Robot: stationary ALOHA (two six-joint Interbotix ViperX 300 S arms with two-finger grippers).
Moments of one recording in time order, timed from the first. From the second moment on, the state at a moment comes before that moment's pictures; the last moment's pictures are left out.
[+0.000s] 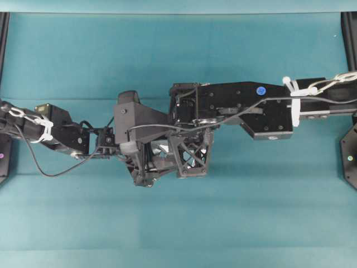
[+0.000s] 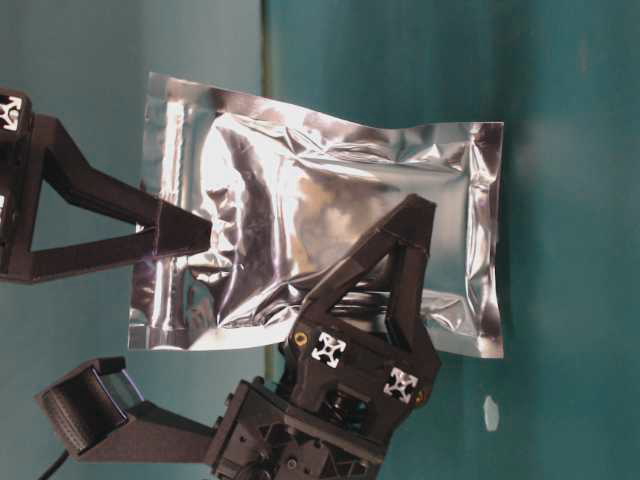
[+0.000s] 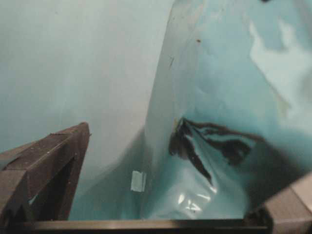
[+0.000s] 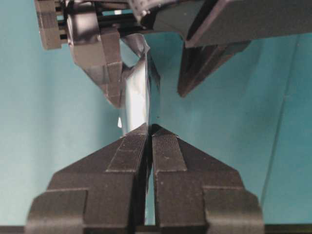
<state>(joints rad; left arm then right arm) 0.02 0.30 0.78 0.02 -0.75 -0.29 0.01 0.23 -0.08 -0.03 1.18 -0.08</state>
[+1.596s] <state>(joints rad) 0.02 0.31 0.79 0.02 -0.75 -0.19 0.02 0.10 -0.02 -0.06 1.19 0.05</state>
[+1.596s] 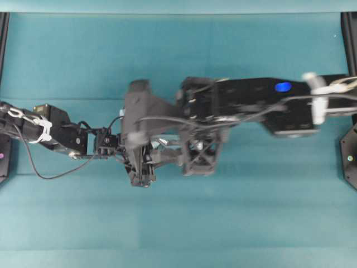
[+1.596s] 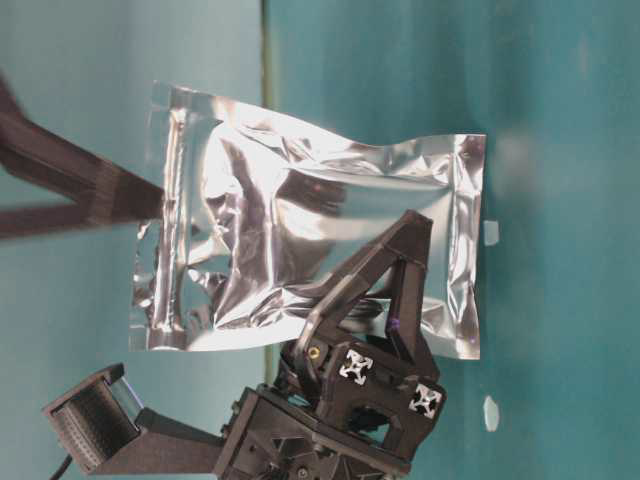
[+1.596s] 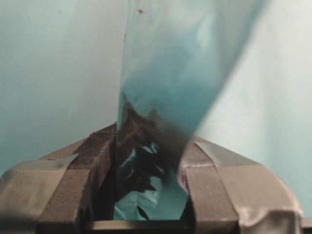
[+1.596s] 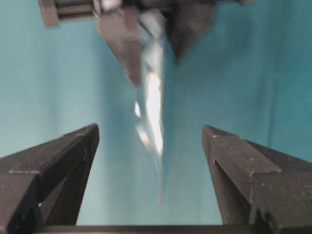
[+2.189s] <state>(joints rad) 0.01 0.31 0.79 0.02 -0.75 -0.17 0.10 -0.31 0.37 -0.07 0.94 0.28</state>
